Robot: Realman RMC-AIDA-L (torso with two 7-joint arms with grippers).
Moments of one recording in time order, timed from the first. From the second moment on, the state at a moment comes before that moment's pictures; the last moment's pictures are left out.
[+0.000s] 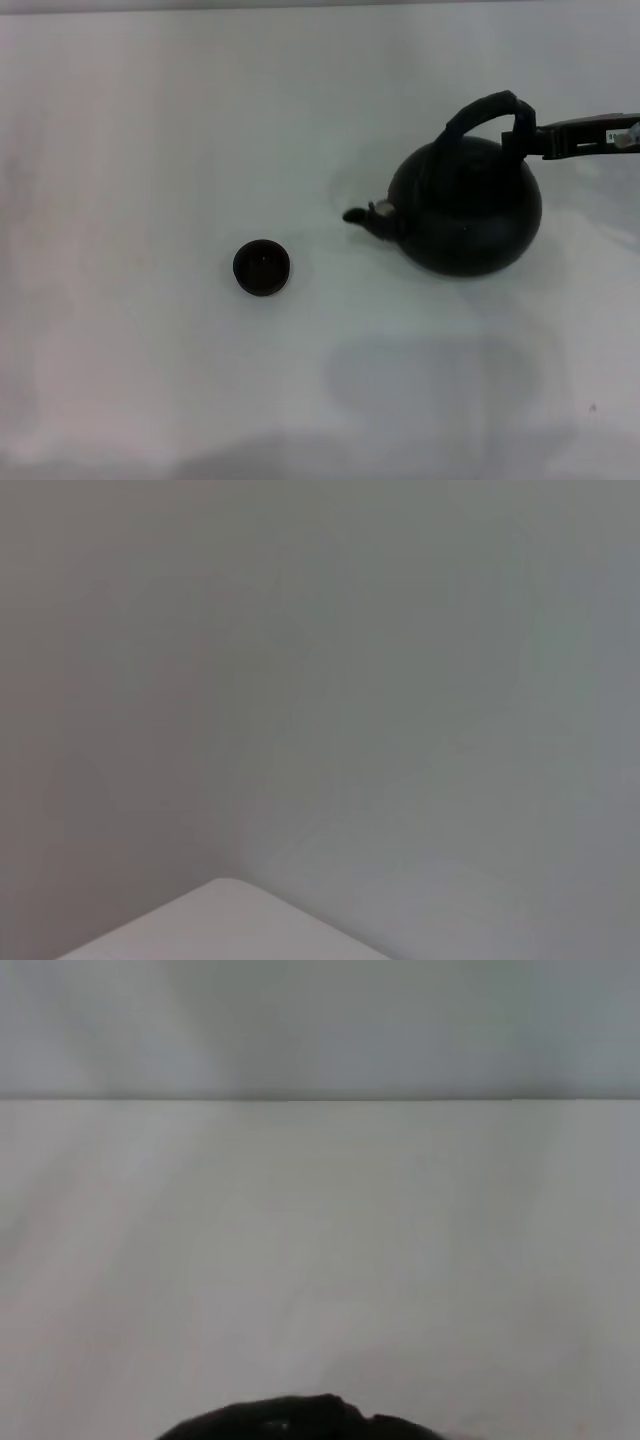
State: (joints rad) left arm -0.31 -2.07 0.35 0.01 -2.29 -1.15 2.54; right arm 0.25 2.01 -1.34 -1.35 -2.14 -1.14 2.58
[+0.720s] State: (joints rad) left arm -0.30 -2.07 0.35 0.01 -2.29 -1.15 2.54; right arm 0.29 2.01 -1.34 -1.40 -2.13 -1.16 2.56
